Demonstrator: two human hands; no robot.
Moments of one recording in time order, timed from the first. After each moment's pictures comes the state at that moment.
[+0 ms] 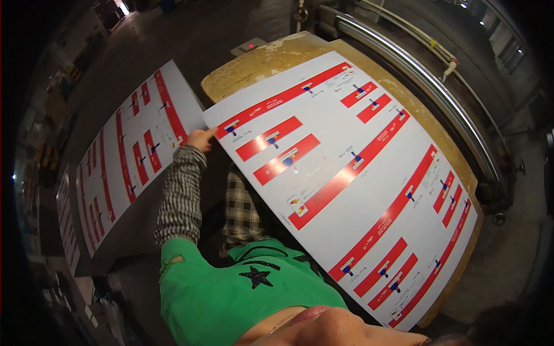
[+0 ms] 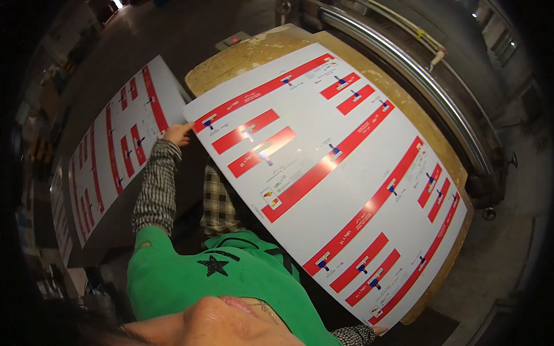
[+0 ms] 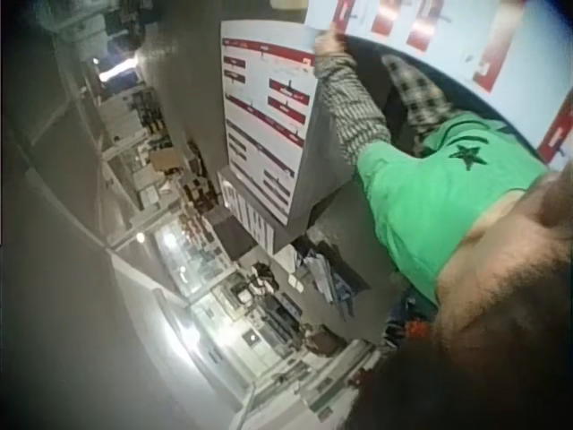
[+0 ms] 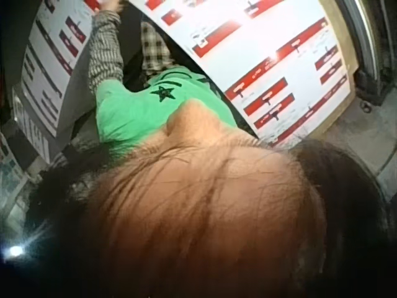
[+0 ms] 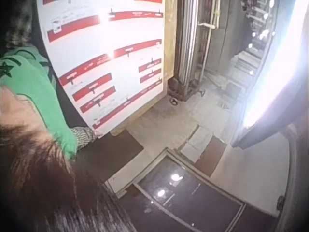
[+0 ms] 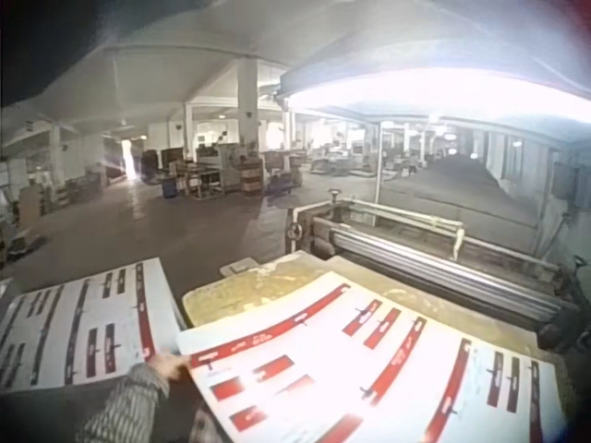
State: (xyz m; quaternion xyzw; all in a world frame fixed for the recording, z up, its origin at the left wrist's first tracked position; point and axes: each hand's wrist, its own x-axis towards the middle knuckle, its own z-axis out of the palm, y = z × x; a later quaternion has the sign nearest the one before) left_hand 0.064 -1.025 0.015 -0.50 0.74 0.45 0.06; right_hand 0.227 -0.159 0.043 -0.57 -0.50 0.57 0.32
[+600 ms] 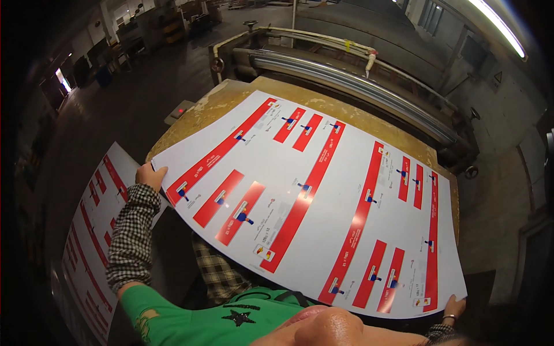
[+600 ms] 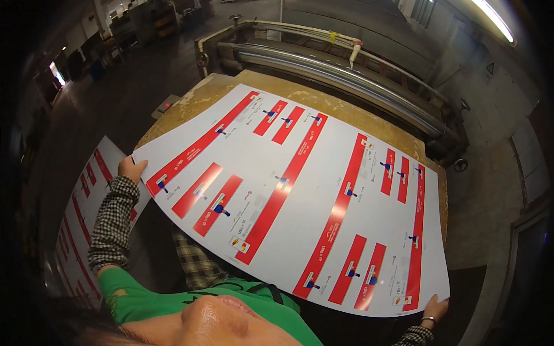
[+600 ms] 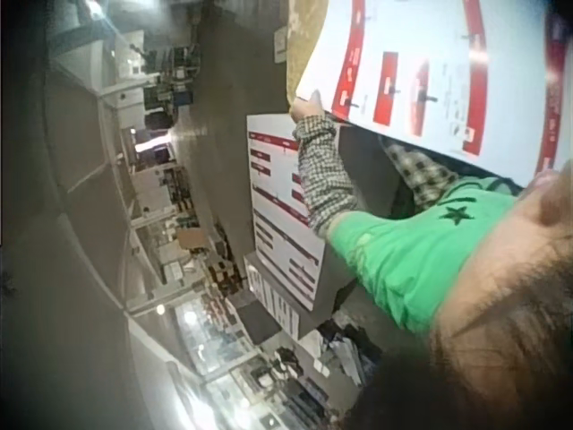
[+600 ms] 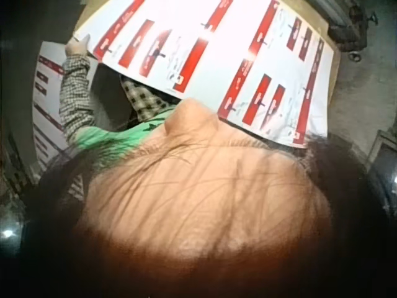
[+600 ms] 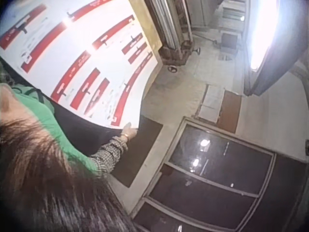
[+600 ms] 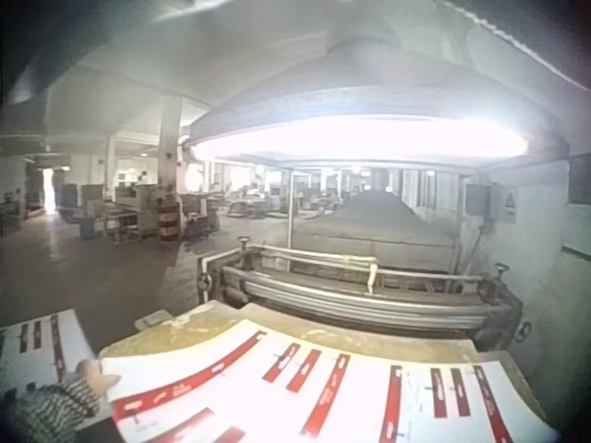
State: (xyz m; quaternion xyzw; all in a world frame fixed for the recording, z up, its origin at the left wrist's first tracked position) left_hand -0.050 -1.020 0.109 -0.27 0.93 0.22 -0.06; right_hand 0.200 -0.153 0.208 -0.48 -0.87 0.05 0.13
